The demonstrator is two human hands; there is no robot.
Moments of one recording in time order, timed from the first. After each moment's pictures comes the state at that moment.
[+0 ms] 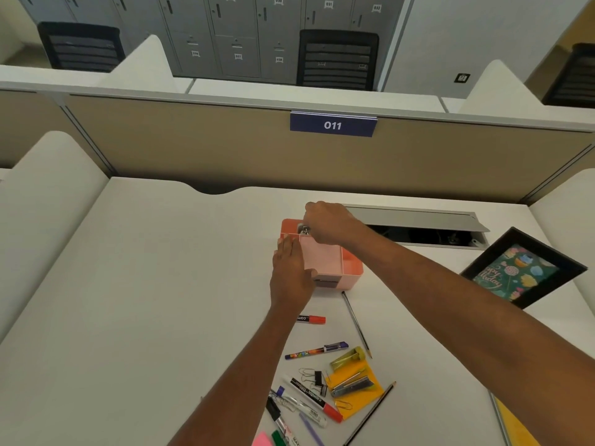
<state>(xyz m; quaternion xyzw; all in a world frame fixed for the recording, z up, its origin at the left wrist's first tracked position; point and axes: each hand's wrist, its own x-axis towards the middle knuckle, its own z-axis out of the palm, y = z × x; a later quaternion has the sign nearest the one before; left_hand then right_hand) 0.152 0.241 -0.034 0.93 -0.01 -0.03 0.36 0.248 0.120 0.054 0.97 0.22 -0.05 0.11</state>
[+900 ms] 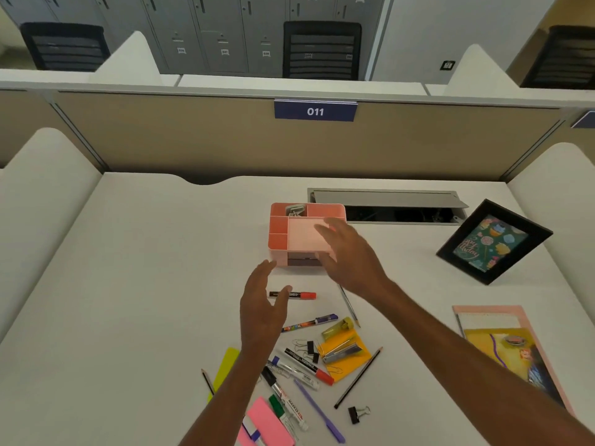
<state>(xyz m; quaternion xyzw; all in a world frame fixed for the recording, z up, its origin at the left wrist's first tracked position) 0.028 0.290 -0.023 0.84 0.01 0.08 0.54 0.083 0.083 0.052 0.98 0.06 0.03 -0.18</state>
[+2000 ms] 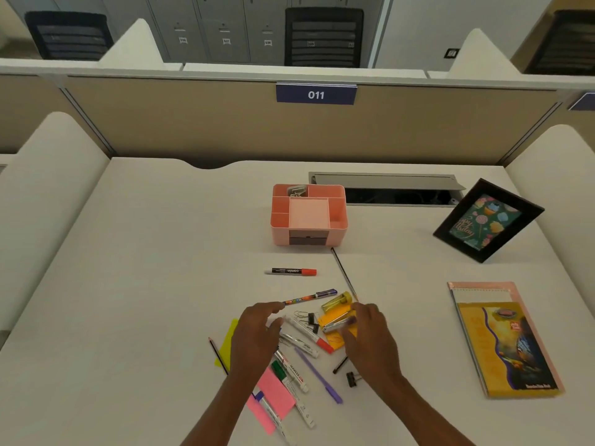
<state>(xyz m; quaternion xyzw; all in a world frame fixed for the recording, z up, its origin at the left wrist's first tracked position) -0.058 0.329 -0.065 0.92 -0.01 -0.03 0.40 -0.105 0.084 -0.053 0.97 -0.14 -0.05 -0.21</state>
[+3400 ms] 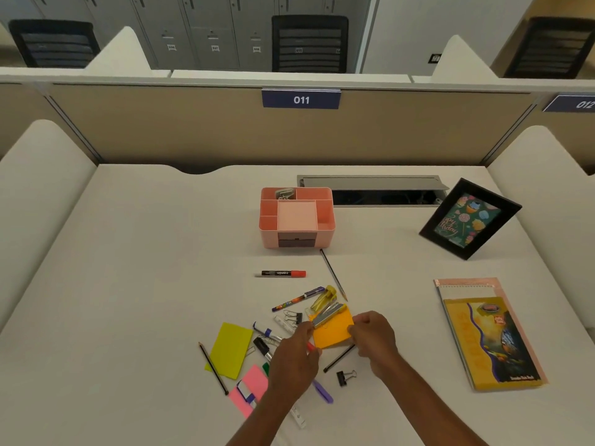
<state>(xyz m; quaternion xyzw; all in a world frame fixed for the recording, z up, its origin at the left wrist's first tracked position) -0.100 0.246 -0.057 0.90 -0.04 -0.21 0.37 -0.092 0.061 -0.042 0.75 -0.42 -0.14 -0.49</state>
